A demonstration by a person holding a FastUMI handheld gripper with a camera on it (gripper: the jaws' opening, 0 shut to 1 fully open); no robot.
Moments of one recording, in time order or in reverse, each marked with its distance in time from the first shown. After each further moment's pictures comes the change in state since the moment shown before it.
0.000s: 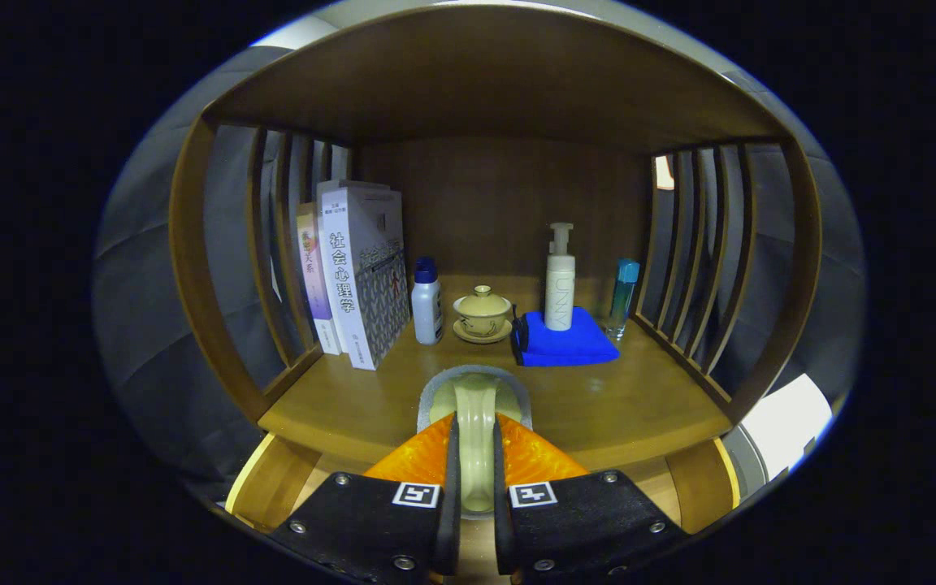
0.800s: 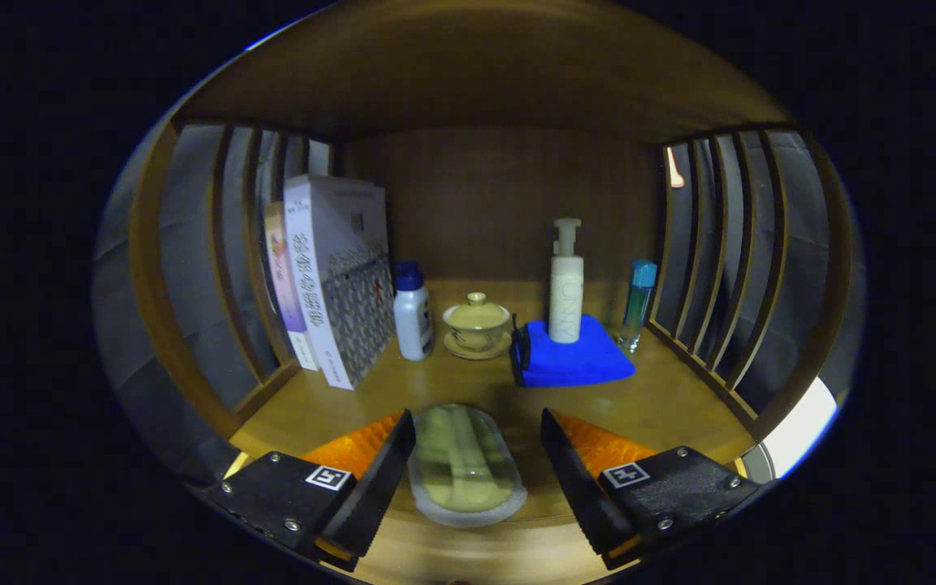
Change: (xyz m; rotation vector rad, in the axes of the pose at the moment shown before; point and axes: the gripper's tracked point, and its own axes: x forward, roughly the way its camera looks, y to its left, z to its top) arm 0.026 -0.006 0.017 -0.001 -0.100 0.028
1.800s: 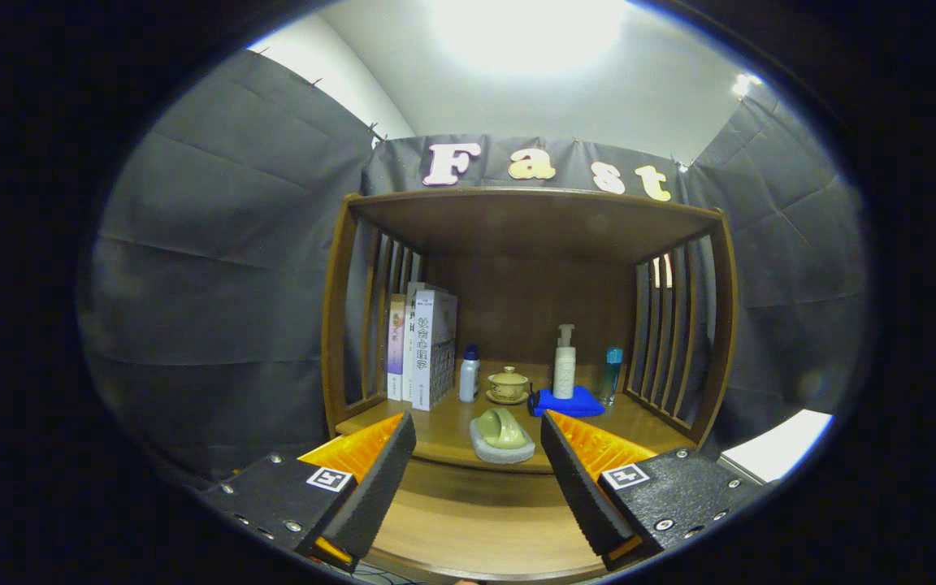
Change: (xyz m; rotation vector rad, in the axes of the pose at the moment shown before) arm -0.205 0.035 -0.024 -0.094 -0.377 0.066
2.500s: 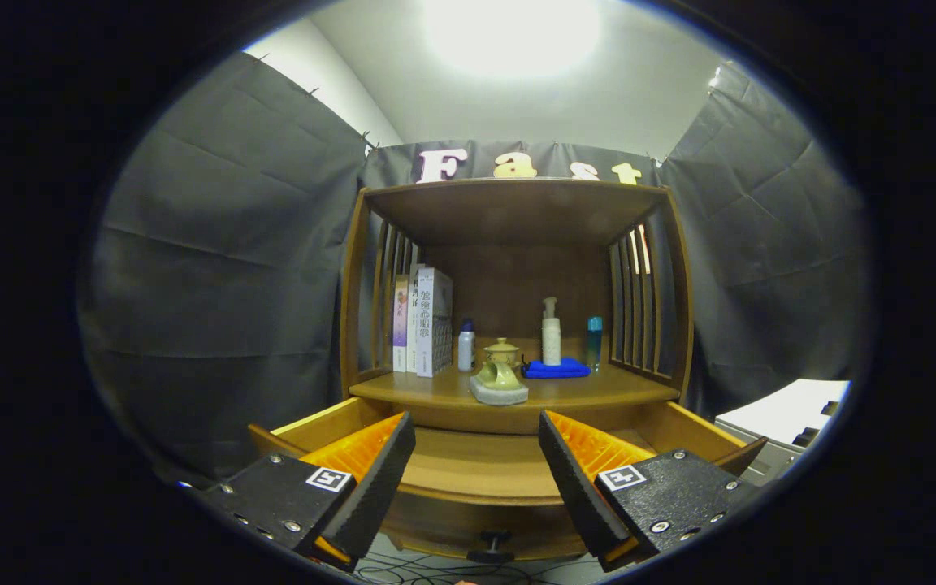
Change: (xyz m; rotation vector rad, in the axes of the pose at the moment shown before) arm -0.074 0.009 -0.076 0.052 -0.017 -0.024
